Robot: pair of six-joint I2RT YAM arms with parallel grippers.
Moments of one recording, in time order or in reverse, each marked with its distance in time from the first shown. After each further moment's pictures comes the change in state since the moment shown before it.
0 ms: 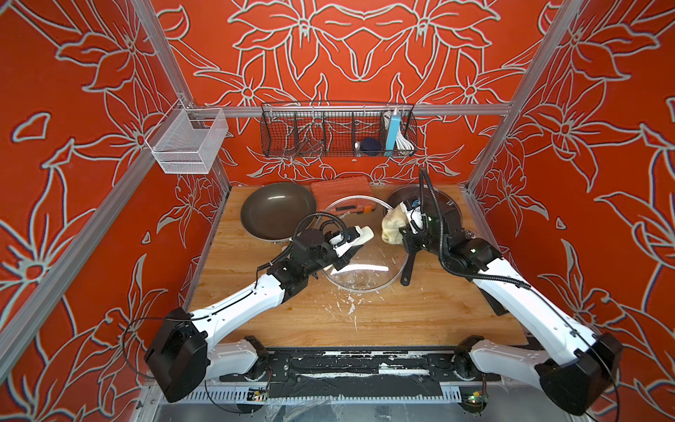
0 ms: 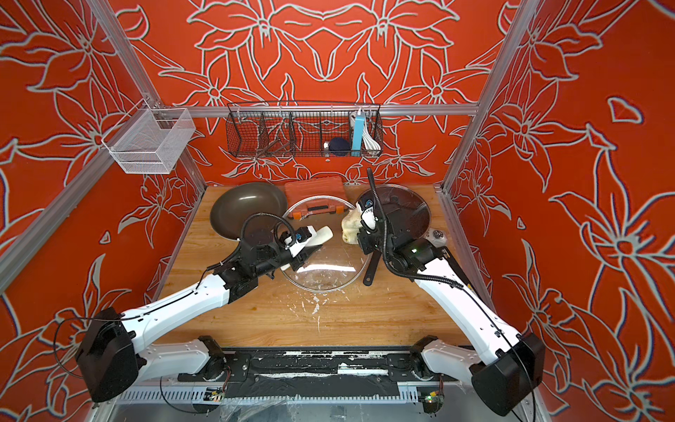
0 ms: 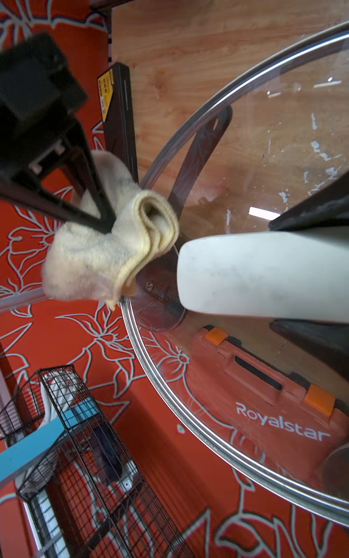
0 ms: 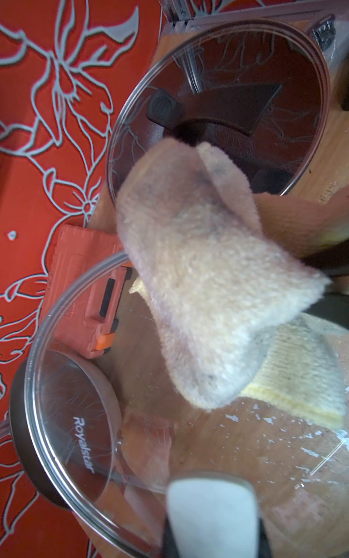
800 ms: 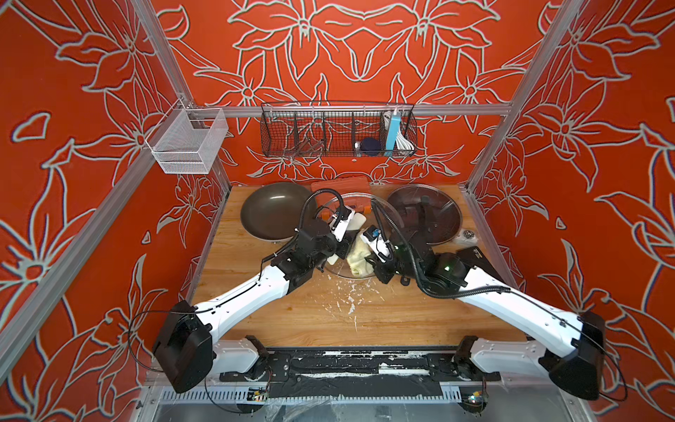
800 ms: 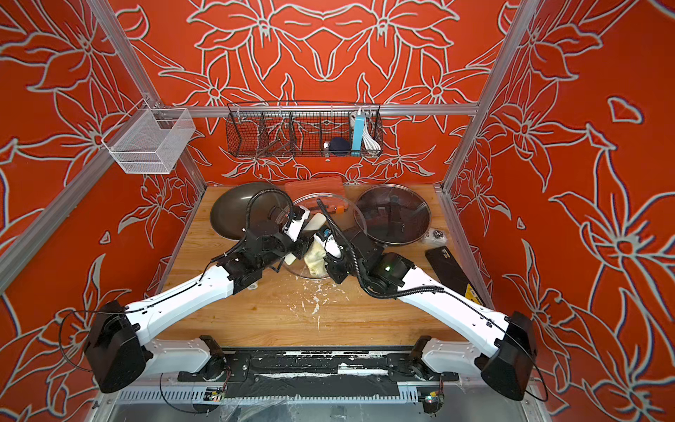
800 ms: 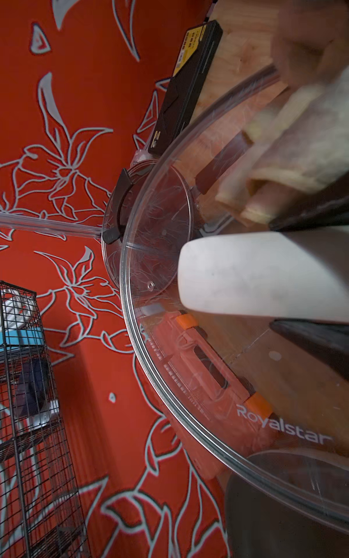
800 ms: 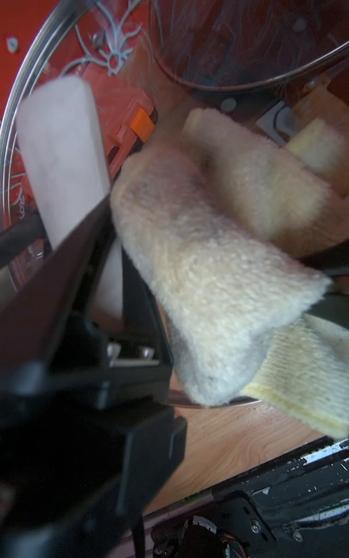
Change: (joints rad) left arm -0.001 0.060 0.115 -0.097 -0.171 -0.332; right arm 0.370 0.084 -0.018 0.047 -0.017 0.000
